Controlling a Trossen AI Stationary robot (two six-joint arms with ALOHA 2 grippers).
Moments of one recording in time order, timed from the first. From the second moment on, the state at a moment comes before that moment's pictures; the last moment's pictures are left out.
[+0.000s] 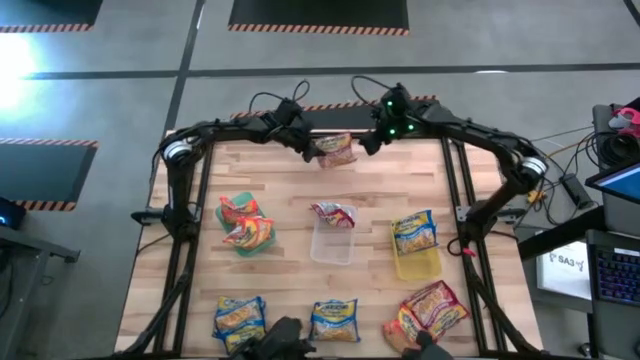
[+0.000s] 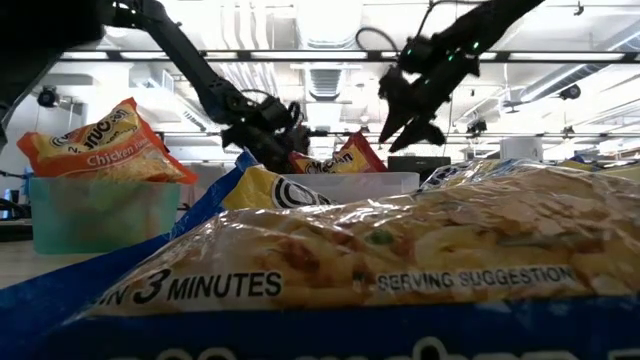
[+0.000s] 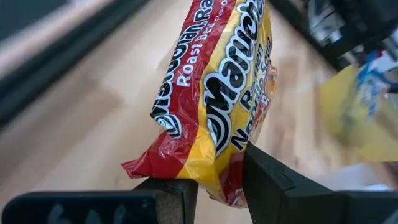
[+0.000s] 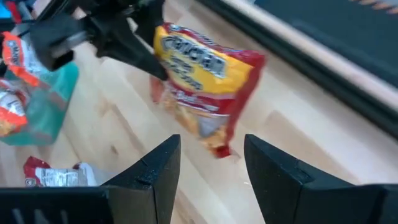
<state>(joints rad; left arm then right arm) 0.73 1.98 1.28 -0.06 0.62 -0.14 -0.74 1.57 1.25 -0.52 -0.35 0.21</state>
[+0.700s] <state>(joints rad) 0.43 1.53 1.06 0.03 0.61 -0.09 -0.74 1.44 1.21 -0.61 -0.31 0.10</state>
